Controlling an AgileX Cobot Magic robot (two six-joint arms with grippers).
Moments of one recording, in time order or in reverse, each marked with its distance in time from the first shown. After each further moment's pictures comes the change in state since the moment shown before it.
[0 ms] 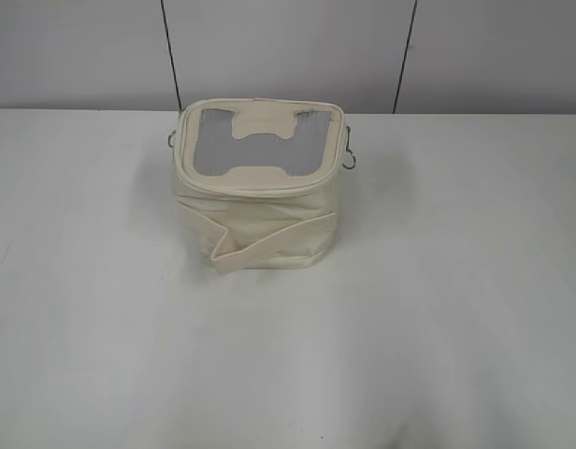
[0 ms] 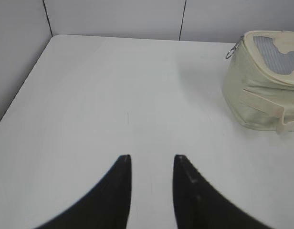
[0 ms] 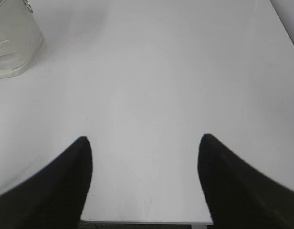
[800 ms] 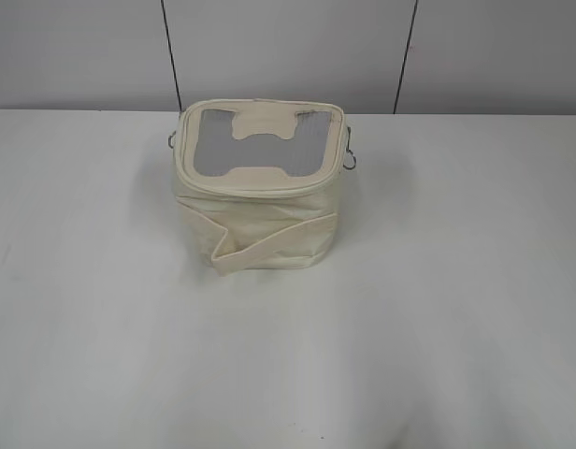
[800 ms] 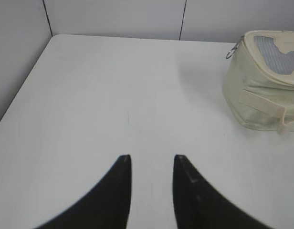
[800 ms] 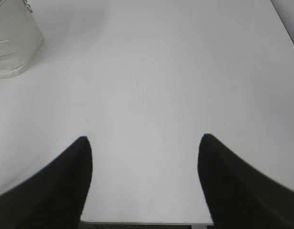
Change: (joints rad) left arm 0.000 0.000 0.000 0.000 -0.001 0.000; right arm 0.000 0.000 0.000 0.000 0.000 0.000
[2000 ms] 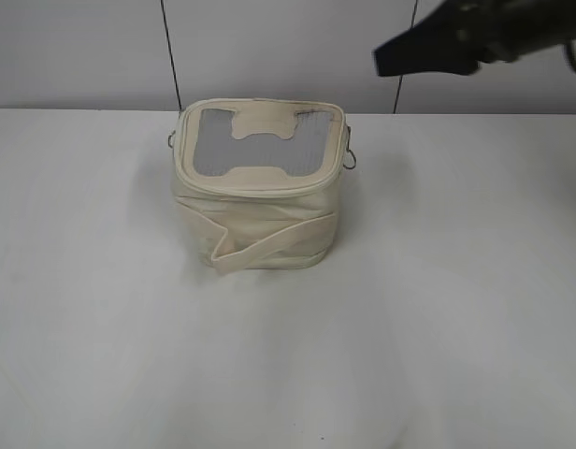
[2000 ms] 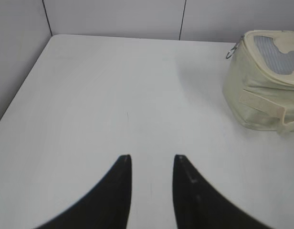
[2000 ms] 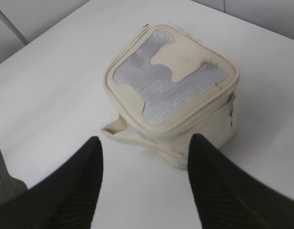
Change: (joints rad) left arm 0.000 0.000 0.000 0.000 -0.001 0.000; right arm 0.106 1.520 -0.622 1.062 -0.188 -1.207
